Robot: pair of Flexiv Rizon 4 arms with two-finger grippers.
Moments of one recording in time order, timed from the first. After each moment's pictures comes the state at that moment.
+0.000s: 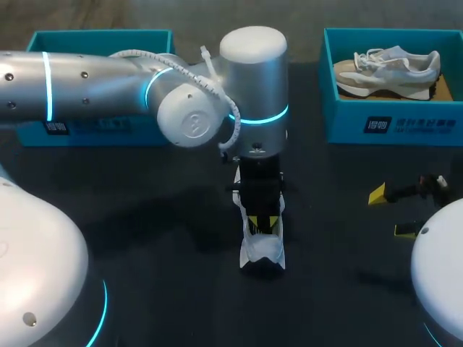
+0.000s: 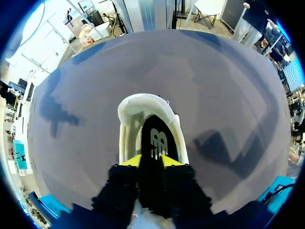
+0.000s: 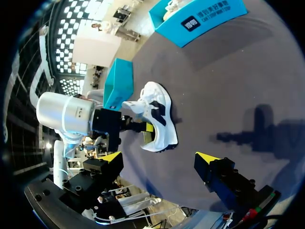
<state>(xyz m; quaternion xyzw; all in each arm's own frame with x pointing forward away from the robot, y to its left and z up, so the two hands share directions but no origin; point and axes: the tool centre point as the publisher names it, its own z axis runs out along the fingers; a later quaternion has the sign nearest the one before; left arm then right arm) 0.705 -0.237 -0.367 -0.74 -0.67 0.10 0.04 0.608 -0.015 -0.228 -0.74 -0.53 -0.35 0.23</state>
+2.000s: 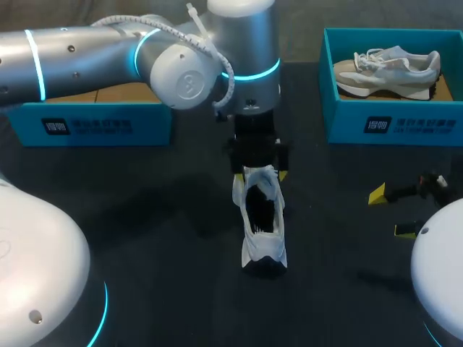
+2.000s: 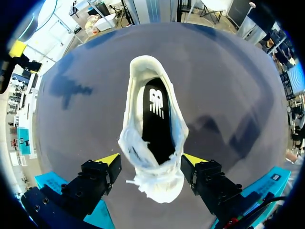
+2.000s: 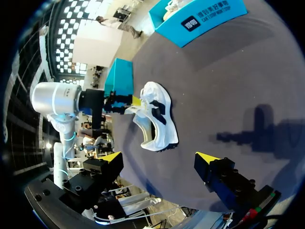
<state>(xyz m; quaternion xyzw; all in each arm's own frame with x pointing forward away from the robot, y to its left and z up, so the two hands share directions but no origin) 0.783 -0.234 -0.319 -0.72 -0.69 0.08 -0.01 0.608 -0.015 -0.228 -0.74 -0.53 -0.35 0.23</state>
